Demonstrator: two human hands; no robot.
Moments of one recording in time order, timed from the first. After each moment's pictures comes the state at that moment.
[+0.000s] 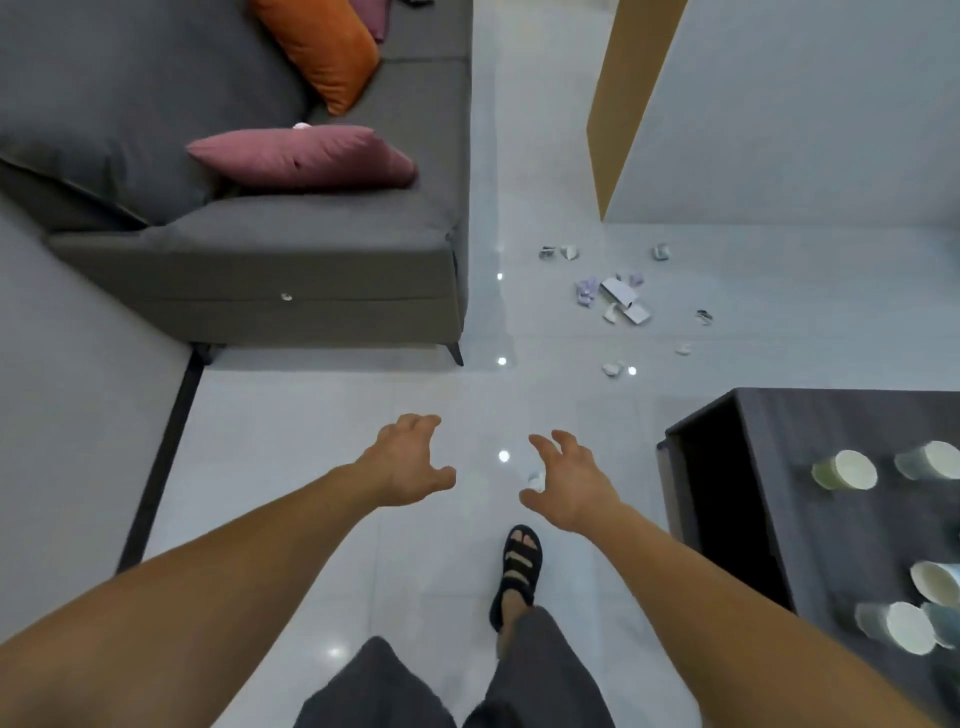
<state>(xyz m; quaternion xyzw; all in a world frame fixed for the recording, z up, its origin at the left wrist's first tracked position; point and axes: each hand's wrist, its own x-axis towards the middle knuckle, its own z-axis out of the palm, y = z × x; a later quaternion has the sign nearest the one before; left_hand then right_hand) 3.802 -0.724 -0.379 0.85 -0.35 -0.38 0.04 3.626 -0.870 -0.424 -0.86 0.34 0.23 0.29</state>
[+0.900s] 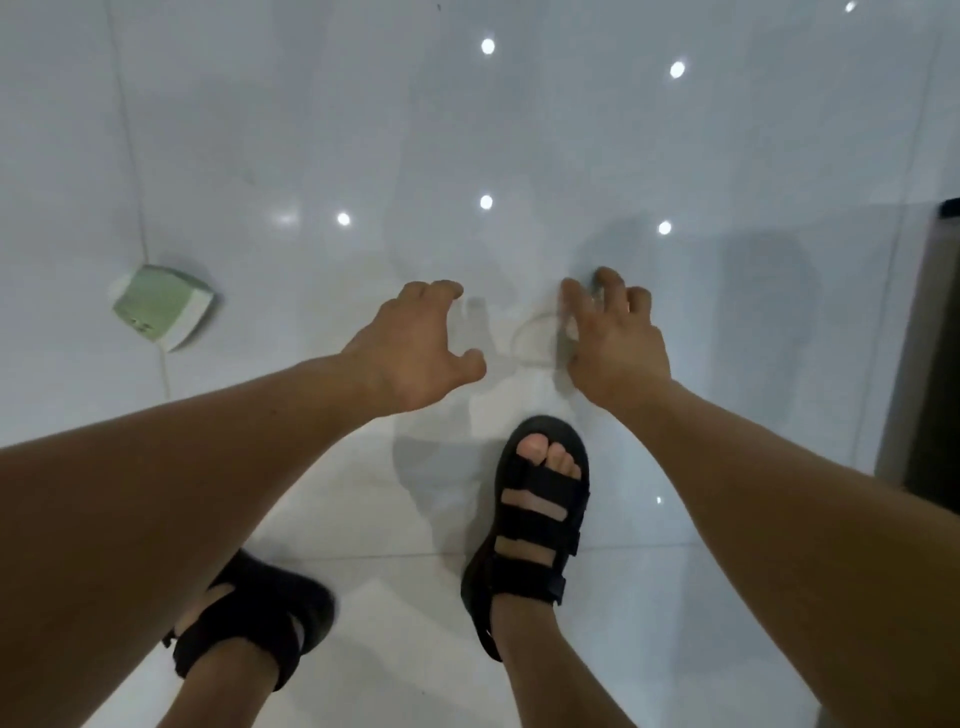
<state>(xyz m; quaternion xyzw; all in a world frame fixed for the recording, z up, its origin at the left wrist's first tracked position) 3.812 -0.834 -1.060 0.80 -0.31 -0.51 0.06 3.639 -0.974 -1.121 -0.87 0.35 0.29 0.18</state>
